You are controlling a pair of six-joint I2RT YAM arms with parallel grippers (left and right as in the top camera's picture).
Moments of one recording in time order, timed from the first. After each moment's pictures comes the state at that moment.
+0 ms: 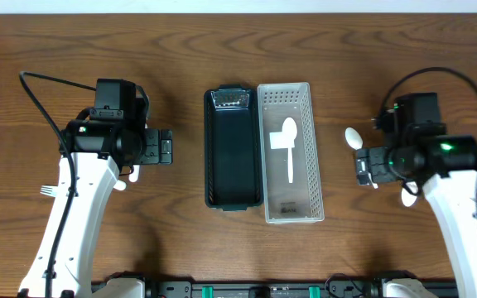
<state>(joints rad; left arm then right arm) -0.06 1.36 1.17 -1.05 -0.01 -0.07 0.07 1.28 1.11 -1.13 0.08 -0.07</state>
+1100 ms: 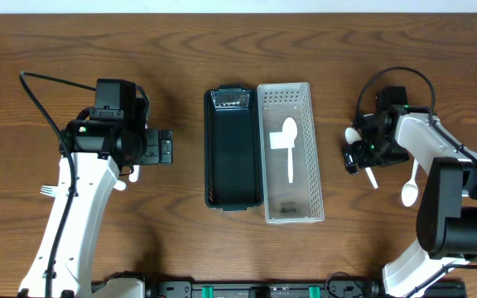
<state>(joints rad) -0.06 1.36 1.17 -1.05 -0.01 -0.07 -0.05 1.85 1.09 -0.79 0.00 -0.25</state>
